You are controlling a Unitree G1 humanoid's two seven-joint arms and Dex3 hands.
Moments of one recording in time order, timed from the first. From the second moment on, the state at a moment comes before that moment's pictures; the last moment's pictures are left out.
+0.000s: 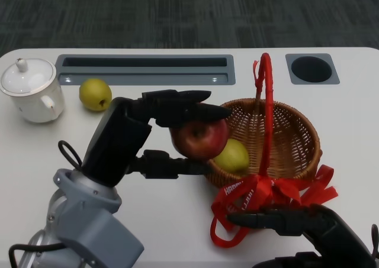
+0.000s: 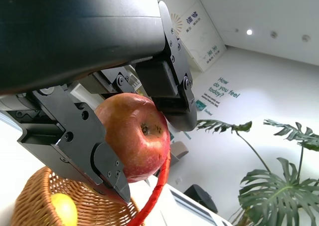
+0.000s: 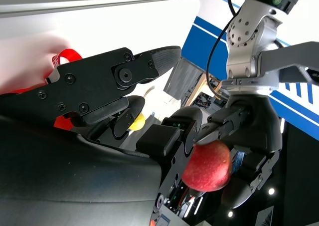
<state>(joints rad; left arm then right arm) -0.23 0.12 -0.17 0.04 0.26 -0.61 -0.01 0.00 -0.15 0.21 0.46 0.07 -1.12 0.44</state>
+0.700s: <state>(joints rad) -0.55 0.03 -0.21 0.73 0.35 -0.84 0.07 0.01 -0.15 0.21 0.46 0.06 -1.13 0.42</state>
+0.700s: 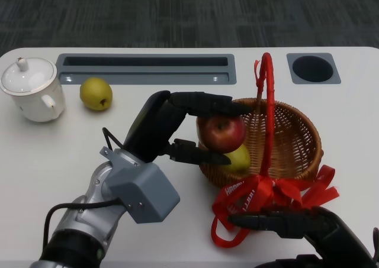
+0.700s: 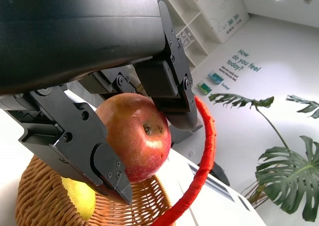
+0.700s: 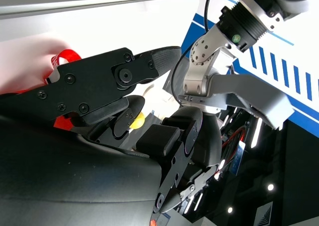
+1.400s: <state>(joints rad) -0.61 0.02 -0.23 0.87 0.36 -0.91 0.10 0.01 -0.15 0.21 0.46 0.08 -1.13 0.42</state>
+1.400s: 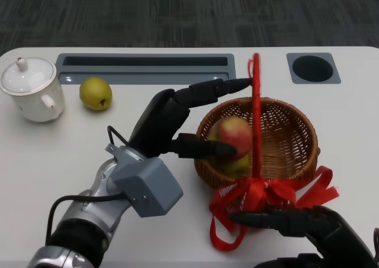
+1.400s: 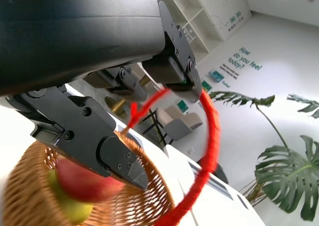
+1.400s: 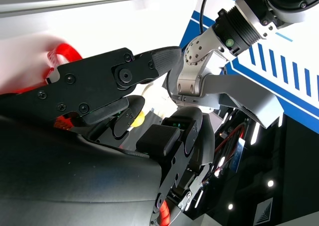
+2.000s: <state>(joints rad) -0.60 0.07 -0.26 0.71 0.33 -0.81 -0.04 0.02 -0.15 0.21 0.45 0.10 -1.14 0.42</state>
